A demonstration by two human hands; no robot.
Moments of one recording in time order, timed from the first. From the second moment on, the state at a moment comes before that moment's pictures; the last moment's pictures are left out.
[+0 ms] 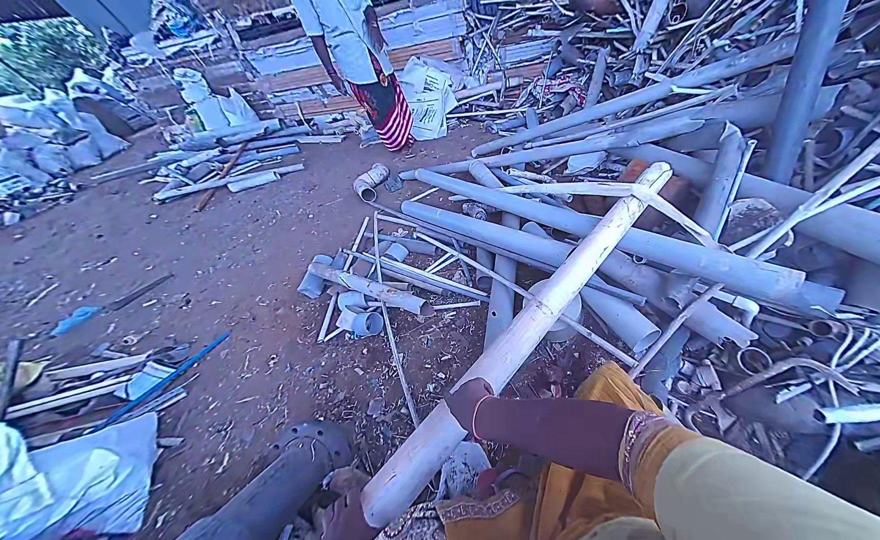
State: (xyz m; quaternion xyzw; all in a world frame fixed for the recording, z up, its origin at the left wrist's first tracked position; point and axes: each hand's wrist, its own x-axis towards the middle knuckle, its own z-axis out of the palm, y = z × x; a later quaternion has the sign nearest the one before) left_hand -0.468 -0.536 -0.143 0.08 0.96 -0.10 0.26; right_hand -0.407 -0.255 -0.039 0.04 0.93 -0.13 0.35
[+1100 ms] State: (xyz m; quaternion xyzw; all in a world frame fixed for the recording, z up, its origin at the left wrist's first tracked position) left_hand -0.477 -0.528 -0.135 0.08 0.94 -0.12 0.31; right_hand -0.374 -0.141 -0.065 0.19 0.92 -0.18 0.29
